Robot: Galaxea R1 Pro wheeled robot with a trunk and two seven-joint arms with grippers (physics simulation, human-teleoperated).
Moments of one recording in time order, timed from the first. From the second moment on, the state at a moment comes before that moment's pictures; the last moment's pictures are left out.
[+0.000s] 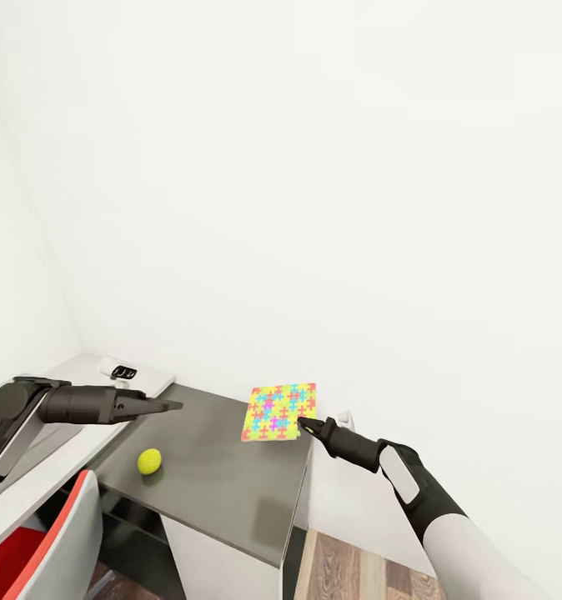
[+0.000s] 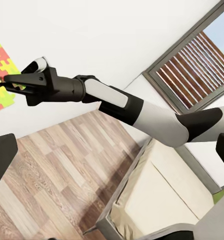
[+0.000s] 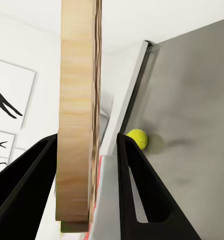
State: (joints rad) left arm -0.66 0.55 -0.16 -1.27 0.48 1.04 -1.52; right arm -0.66 0.02 -0.02 -0.61 -0.67 0.66 0.71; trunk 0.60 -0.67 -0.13
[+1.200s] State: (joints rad) left arm -0.66 0.54 -0.17 -1.27 0.47 1.04 -1.52; right arm -0.66 0.02 -0.02 -0.61 -0.67 0.66 0.71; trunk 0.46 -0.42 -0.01
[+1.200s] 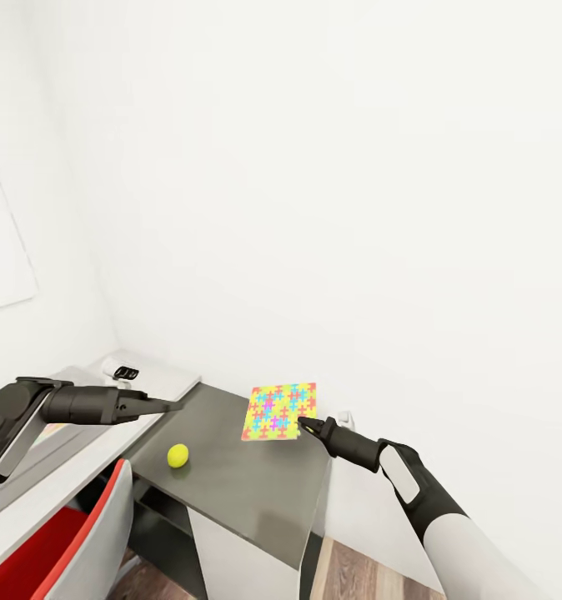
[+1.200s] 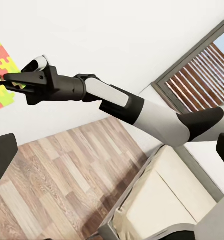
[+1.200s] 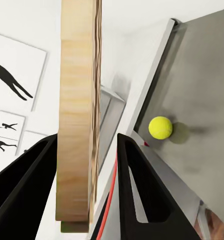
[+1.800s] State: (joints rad) left arm -0.66 0.54 -0.17 -1.27 0.47 1.04 -1.52; right arm -0.66 0.02 -0.02 -0.63 -0.67 0.66 0.70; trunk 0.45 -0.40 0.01
